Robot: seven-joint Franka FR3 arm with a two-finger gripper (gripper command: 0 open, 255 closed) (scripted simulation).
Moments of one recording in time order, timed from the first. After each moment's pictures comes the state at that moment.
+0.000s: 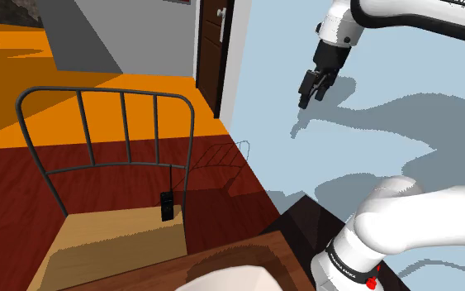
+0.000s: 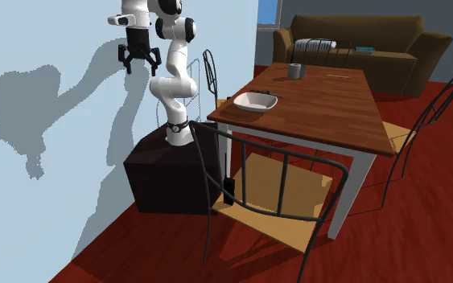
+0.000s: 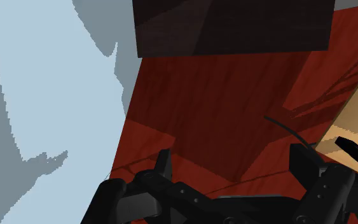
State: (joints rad) arm -0.02 -0.83 0.00 -2.27 -0.08 1.51 -0.06
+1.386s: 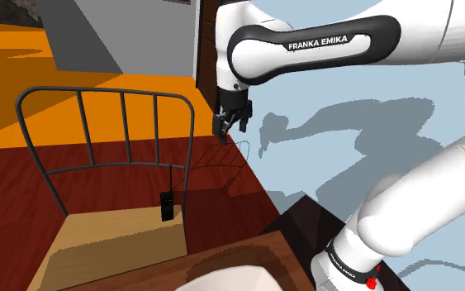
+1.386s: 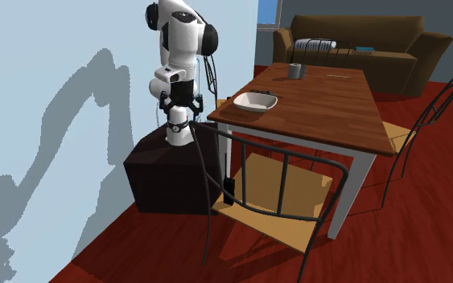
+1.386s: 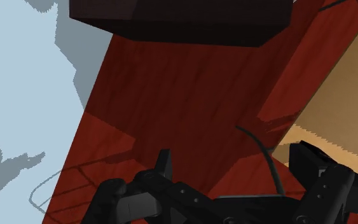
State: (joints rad) arm 0.06 -0.30 0.29 -2.18 -0.03 1.79 0.21
